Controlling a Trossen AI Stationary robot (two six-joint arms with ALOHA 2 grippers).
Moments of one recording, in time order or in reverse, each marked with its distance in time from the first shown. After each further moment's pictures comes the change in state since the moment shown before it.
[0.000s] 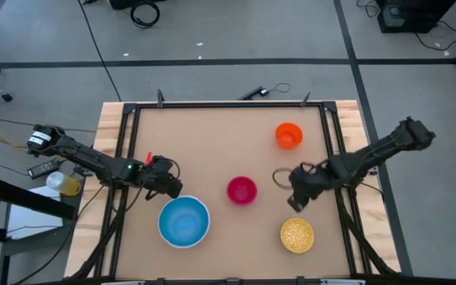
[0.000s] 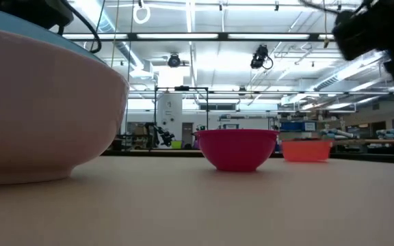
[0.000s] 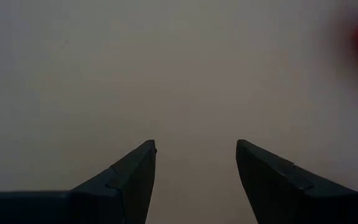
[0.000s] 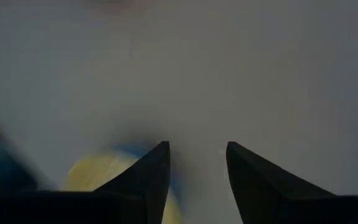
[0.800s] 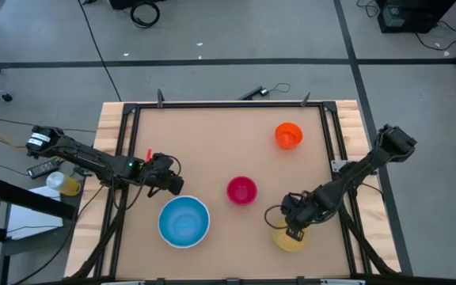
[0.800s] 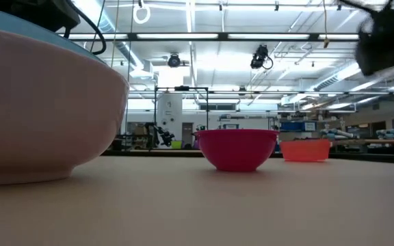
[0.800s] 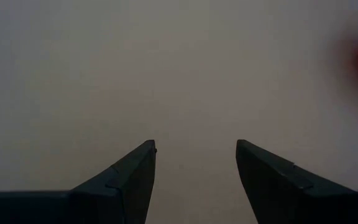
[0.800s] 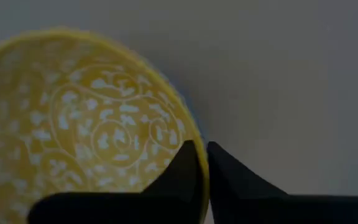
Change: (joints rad) left arm 0.050 0.000 0.000 0.019 -0.004 0.018; right arm 0.221 0.316 0.009 0.213 0.063 -0.124
